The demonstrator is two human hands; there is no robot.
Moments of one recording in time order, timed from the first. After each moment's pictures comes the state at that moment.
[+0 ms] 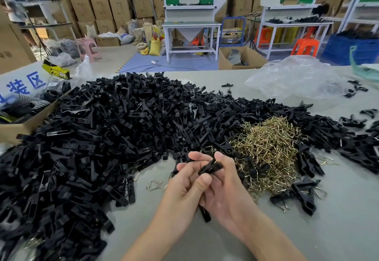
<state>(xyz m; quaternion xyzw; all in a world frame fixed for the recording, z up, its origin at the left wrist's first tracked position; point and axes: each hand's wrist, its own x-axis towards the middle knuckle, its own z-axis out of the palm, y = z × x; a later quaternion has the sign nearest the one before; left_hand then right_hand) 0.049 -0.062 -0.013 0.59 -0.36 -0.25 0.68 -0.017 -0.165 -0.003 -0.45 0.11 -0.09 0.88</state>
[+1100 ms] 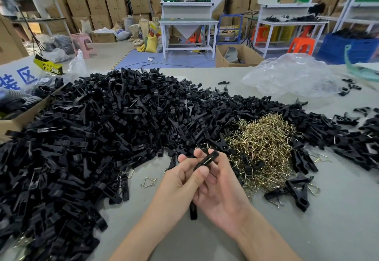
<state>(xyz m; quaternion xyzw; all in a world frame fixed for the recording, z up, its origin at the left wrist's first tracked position) 0.052 -0.068 -0.007 0.62 -0.37 -0.24 0.65 -0.015 -0.169 -0.014 -0.30 0.15 -0.09 0.94</state>
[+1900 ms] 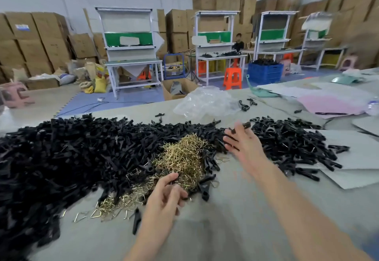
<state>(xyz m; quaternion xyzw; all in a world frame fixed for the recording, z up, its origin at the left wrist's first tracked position) -0.054 -0.129 -0.008 0.64 -0.39 -0.22 0.62 -0.185 -0.327 0.080 -0.47 0.29 -0.45 0.71</state>
